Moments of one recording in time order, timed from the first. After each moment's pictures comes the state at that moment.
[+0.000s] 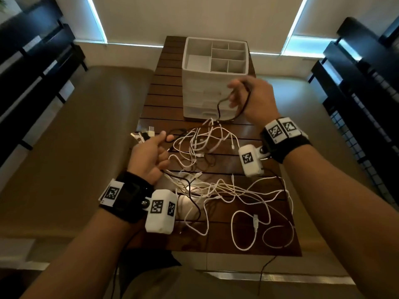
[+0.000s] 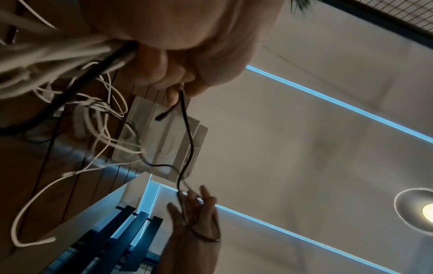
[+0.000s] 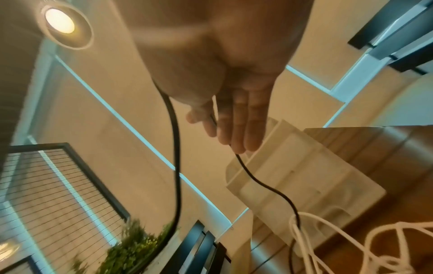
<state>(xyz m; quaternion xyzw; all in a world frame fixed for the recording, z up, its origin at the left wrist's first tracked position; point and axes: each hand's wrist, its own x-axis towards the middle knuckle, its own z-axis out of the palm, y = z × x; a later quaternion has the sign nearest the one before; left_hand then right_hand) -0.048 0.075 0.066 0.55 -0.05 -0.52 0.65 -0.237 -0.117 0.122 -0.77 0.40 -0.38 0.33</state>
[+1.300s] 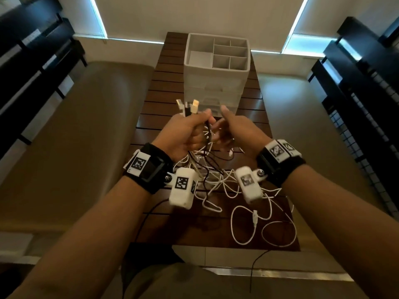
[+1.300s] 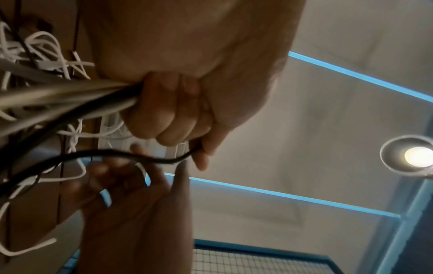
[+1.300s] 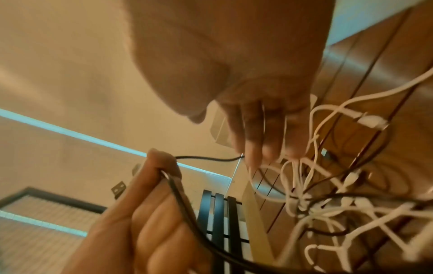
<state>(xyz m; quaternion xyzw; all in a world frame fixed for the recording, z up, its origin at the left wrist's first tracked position) -0.074 0.036 0.093 0.45 -0.31 -0.63 0.55 -0.236 -0.051 0.102 -0.63 0.47 -0.16 0.59</state>
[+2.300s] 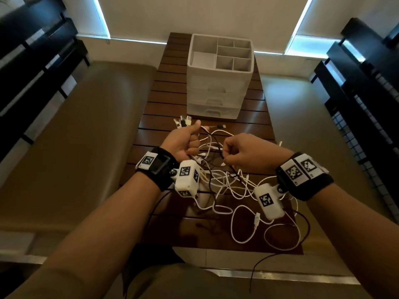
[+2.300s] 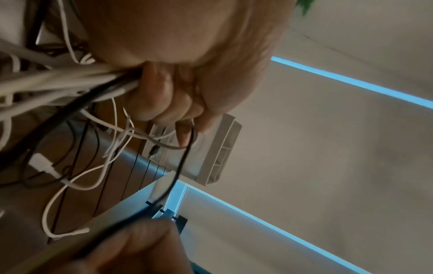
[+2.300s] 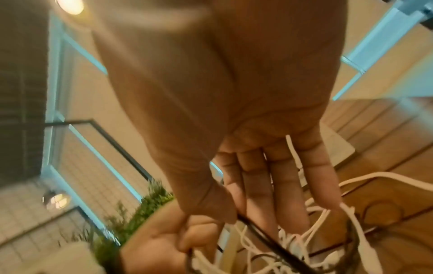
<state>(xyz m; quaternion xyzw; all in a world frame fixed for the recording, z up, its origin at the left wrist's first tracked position) -0.060 0.010 0.044 0.48 -0.10 -0.68 0.55 -0.266 -0.033 0.111 -0.87 0.33 0.06 0.35</state>
